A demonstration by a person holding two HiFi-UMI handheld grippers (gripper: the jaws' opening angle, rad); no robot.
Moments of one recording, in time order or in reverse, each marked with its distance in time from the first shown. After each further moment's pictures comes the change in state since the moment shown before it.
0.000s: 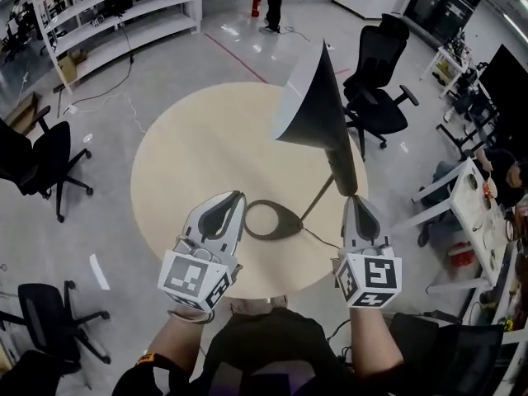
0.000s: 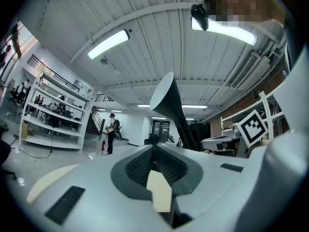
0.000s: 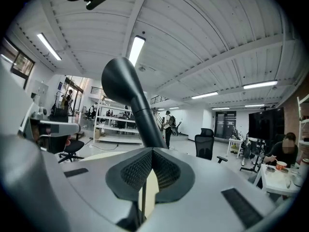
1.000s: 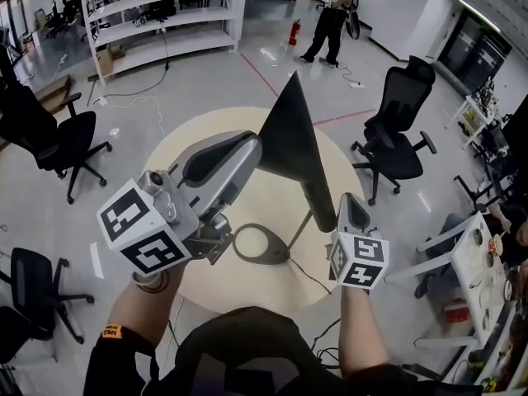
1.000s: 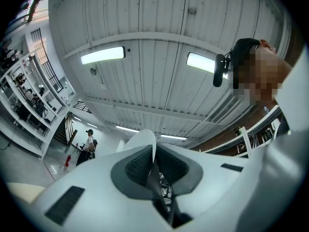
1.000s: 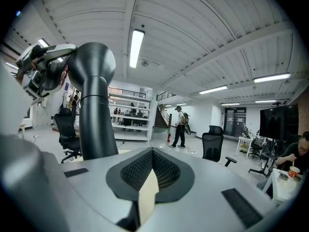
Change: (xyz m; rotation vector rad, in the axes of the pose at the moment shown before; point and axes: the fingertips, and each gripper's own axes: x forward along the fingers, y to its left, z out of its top) left arm 0.067 -0.079 0.176 -0.130 -0.312 -0.319; right arm 0.084 -0.087 -0.004 -0.015 0.041 0.103
